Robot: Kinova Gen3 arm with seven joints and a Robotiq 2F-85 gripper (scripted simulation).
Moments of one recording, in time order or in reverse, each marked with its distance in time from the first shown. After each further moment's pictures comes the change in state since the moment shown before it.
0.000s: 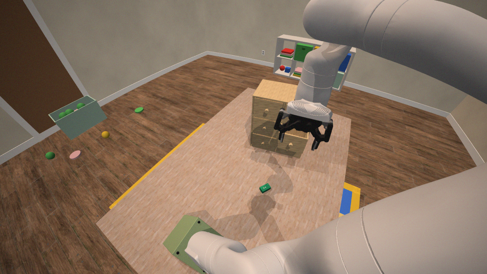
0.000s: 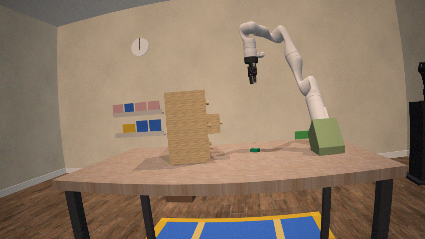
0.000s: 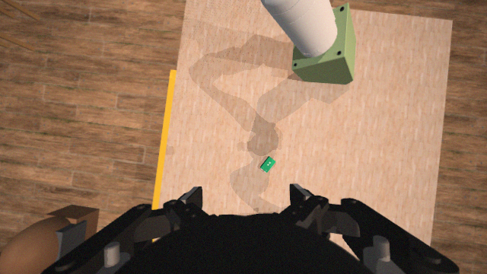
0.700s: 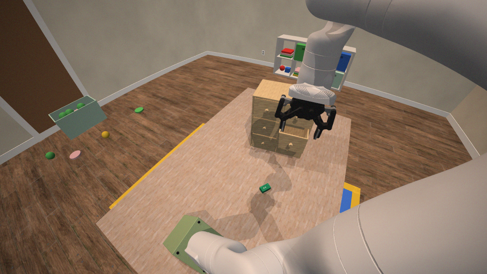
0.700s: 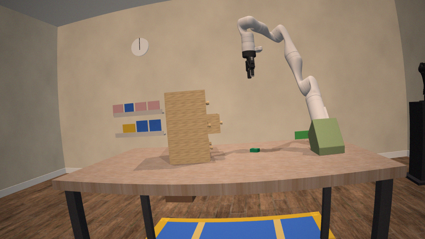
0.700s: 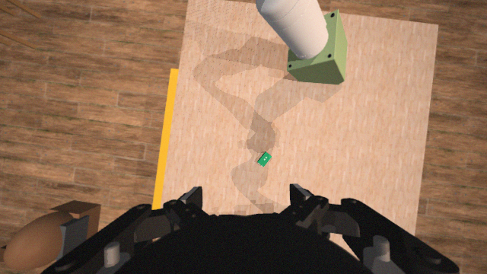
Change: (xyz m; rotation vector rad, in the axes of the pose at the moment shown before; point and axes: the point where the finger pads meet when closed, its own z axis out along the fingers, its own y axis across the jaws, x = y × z) arm -0.010 0.004 -0.033 -0.006 -0.008 -0.004
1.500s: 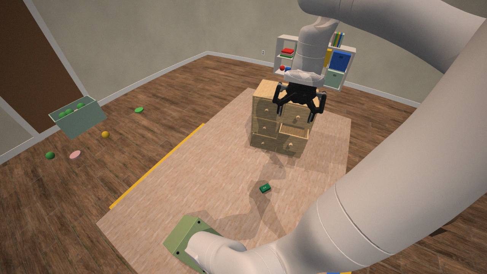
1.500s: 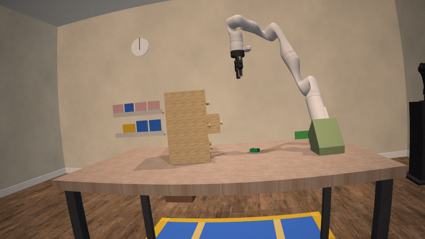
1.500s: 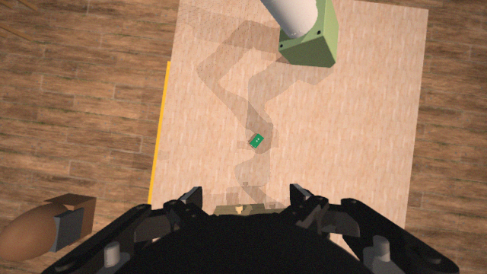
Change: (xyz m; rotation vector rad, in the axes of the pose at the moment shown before) arm -0.066 0.022 0.000 -0.006 0.005 -0.003
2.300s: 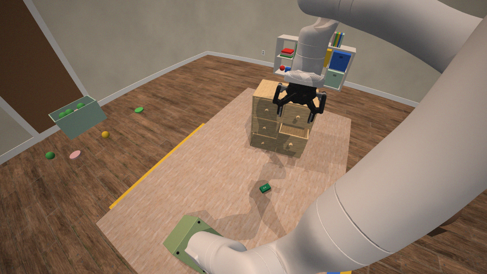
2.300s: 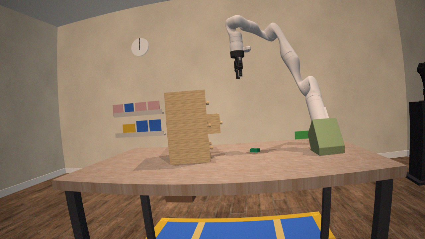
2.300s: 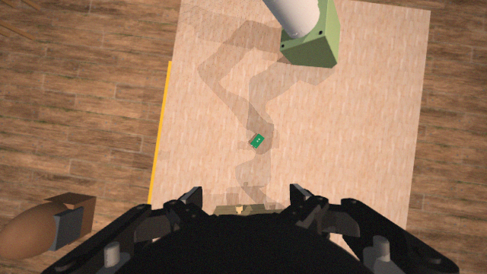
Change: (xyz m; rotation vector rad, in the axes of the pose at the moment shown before) arm -0.001 -0.001 0.002 0.002 0.004 -0.008
